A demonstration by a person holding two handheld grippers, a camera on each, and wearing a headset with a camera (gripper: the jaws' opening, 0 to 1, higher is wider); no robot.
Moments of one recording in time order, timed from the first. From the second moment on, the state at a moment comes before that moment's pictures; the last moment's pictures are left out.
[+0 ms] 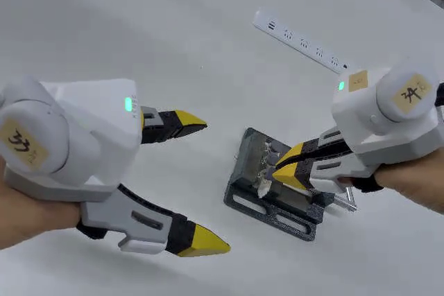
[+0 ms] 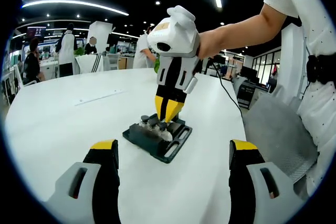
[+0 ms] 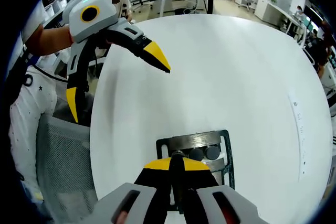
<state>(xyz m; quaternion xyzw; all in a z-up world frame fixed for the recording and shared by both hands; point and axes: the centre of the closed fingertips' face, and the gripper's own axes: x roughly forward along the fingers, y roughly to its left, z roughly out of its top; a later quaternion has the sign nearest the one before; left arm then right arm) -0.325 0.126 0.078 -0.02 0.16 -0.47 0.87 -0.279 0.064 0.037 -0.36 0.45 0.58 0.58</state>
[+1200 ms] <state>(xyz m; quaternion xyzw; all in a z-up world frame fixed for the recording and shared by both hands) -0.324 0.125 0.079 -0.02 0.16 -0.47 0.87 -0.276 0.065 0.029 -0.41 0.44 0.57 0.56</state>
